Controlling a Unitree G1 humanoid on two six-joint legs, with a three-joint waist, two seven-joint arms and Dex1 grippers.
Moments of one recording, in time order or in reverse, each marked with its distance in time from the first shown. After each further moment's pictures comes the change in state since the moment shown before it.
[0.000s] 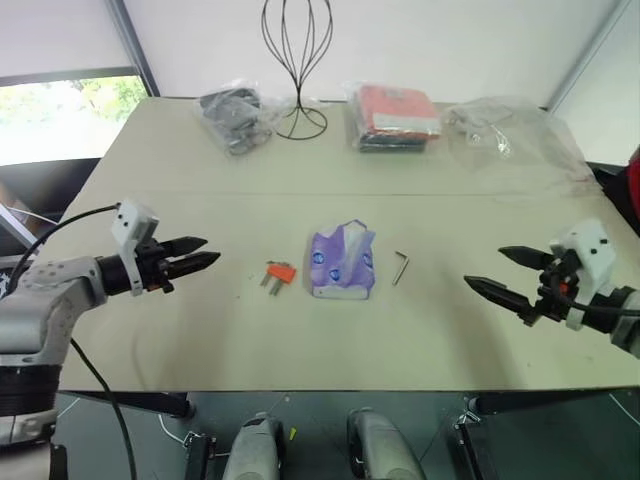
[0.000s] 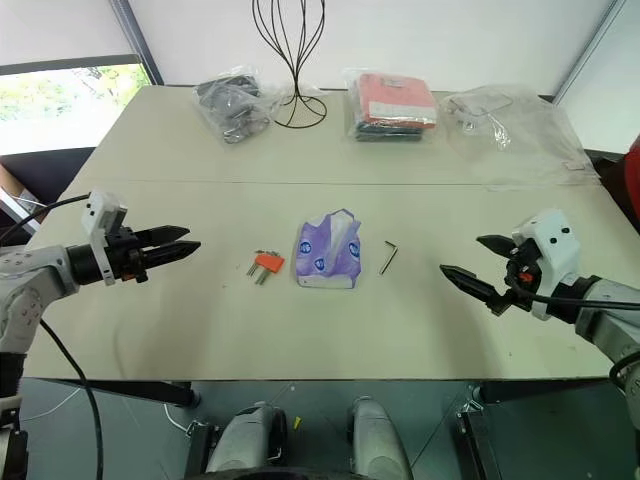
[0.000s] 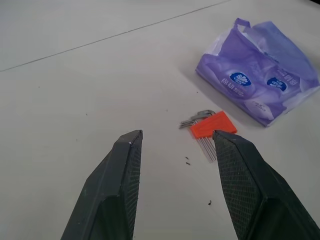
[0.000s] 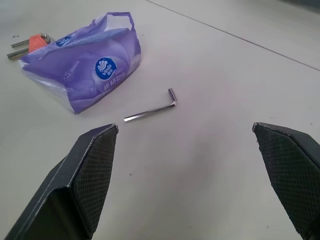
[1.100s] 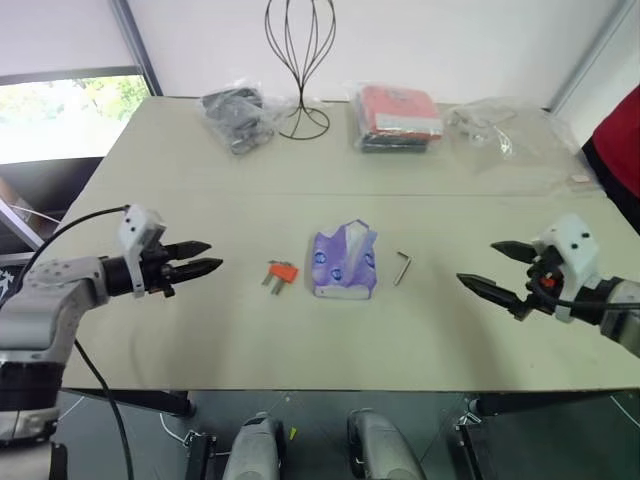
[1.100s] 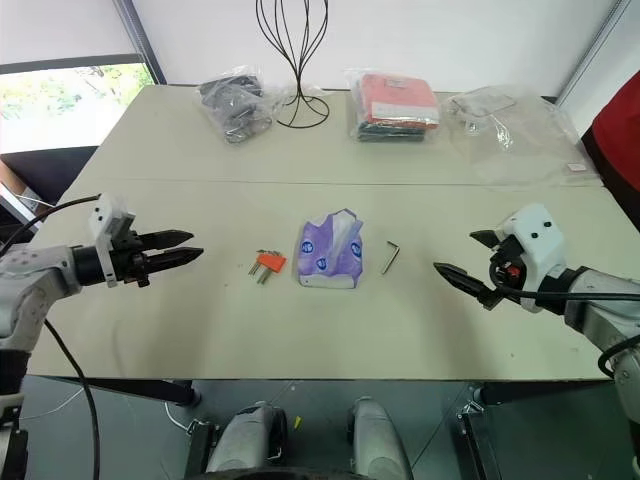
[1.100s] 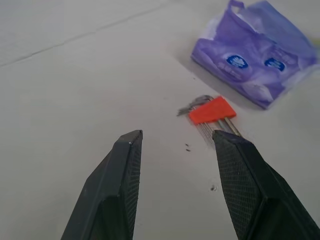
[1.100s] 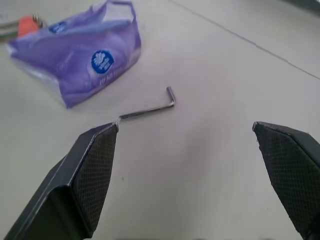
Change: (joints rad) left arm -0.077 0.022 -0.112 0.071 0.081 -0.129 -0.158; right arm -0.070 -0.072 0.126 -0.033 -0.051 -0.014 -0.006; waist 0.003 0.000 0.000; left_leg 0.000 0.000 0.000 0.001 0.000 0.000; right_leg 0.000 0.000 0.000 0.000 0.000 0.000
